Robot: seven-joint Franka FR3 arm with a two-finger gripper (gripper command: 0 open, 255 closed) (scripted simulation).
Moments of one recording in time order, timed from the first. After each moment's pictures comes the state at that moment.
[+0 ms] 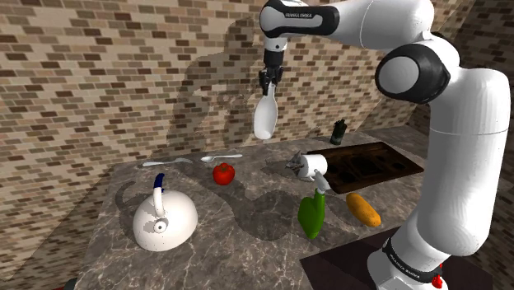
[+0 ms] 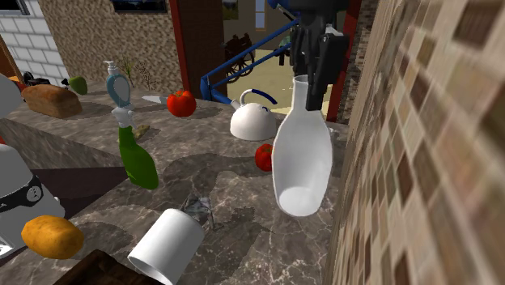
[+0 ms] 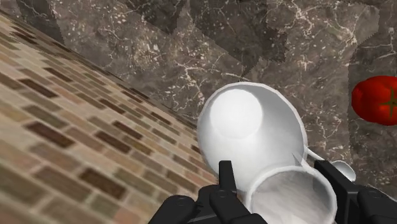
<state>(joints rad) -0.08 0.40 -0.10 -1.24 0.05 1.65 -0.27</state>
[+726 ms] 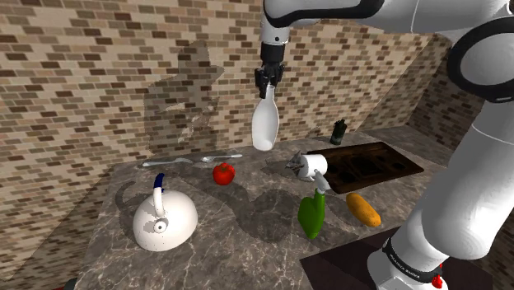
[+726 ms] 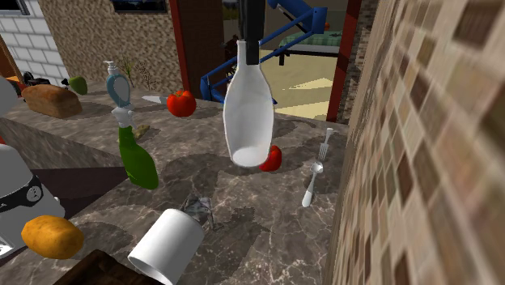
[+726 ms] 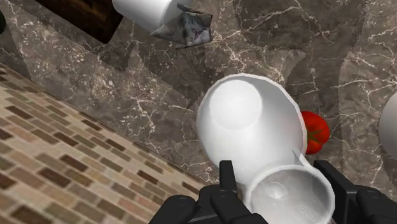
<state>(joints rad) 0.04 0.08 -0.03 -1.59 0.01 1.67 -0.09</state>
